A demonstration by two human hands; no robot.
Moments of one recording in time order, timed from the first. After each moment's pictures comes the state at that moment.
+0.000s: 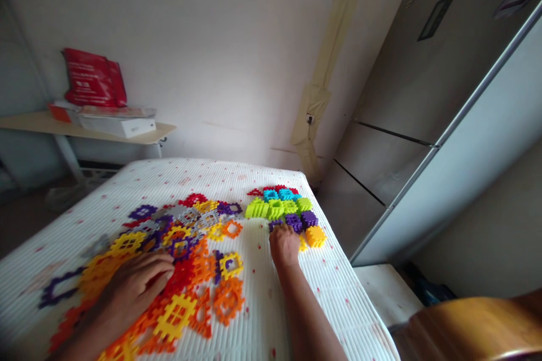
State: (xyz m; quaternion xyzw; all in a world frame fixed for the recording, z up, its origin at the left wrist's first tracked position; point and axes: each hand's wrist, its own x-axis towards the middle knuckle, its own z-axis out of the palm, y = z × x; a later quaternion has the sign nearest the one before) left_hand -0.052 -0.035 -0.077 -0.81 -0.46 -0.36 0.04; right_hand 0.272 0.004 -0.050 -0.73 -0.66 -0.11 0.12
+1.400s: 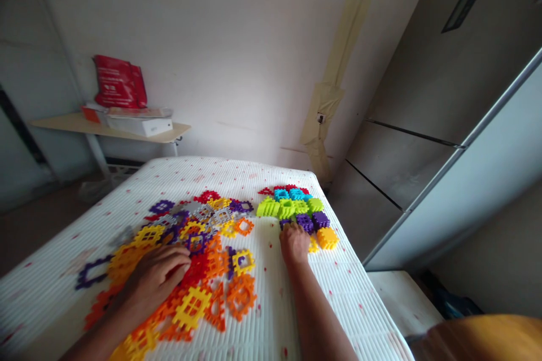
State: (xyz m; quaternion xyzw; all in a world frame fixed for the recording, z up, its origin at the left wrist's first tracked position) left_hand -0.047 -0.041 -0.067 -0.81 -0.47 -0.35 0.03; right_hand 0.273 0.010 -0.061 -0.73 -0.66 -0.13 0.12
